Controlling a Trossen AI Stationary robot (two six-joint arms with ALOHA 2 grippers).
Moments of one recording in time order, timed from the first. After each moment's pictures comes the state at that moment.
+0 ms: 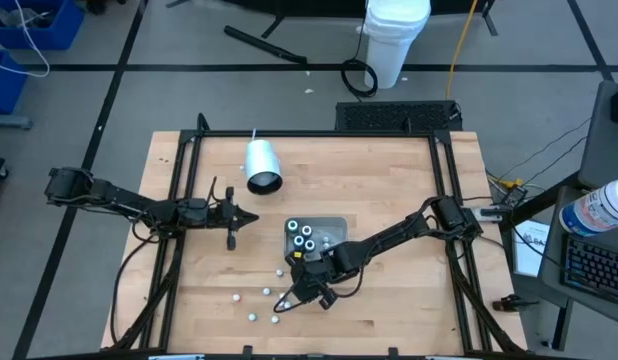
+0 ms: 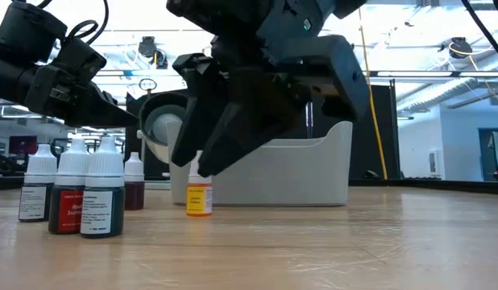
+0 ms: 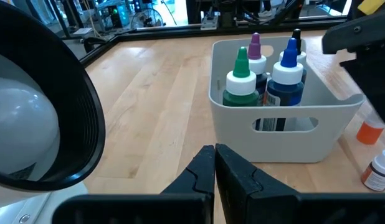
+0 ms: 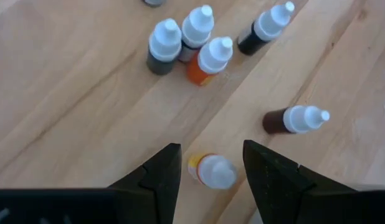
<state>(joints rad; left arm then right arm) -0.09 0.90 0.01 0.65 -0.19 0.02 0.34 2.15 1.56 -0.37 0.03 -0.43</state>
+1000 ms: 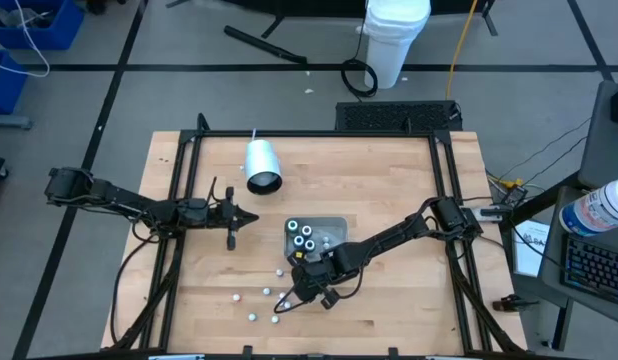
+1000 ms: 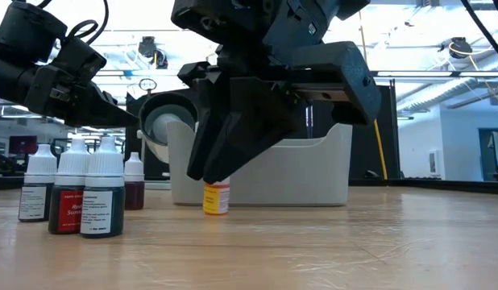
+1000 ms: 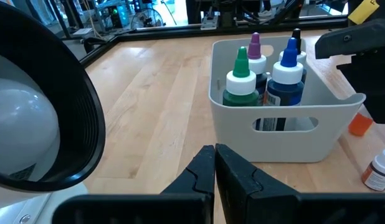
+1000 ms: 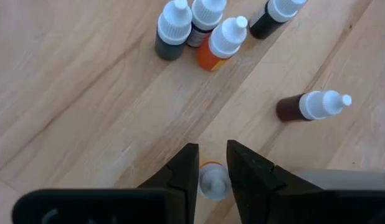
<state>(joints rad) -0.09 0.90 0.01 0.65 -0.19 0.03 0.34 2.16 1.56 -0.41 0.03 -0.41</state>
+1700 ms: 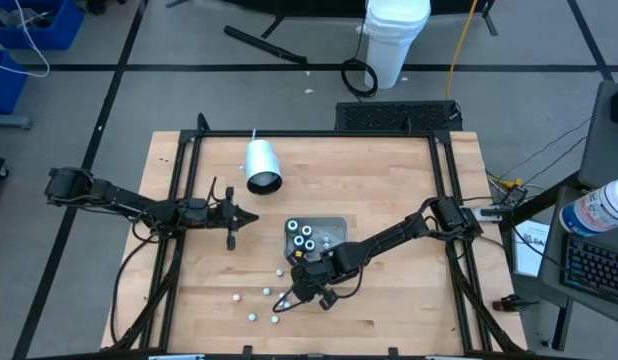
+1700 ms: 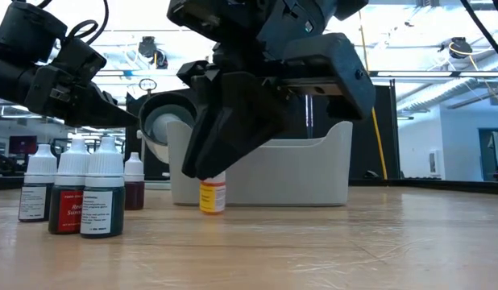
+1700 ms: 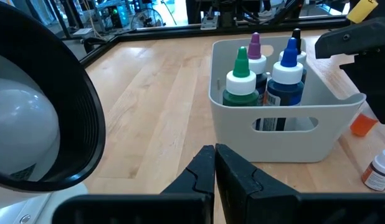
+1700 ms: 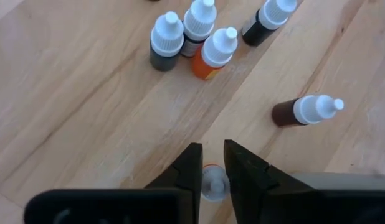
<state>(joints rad) -0.09 0.90 0.01 0.65 -0.19 0.03 0.34 2.16 1.56 -0.38 0.02 -0.38</state>
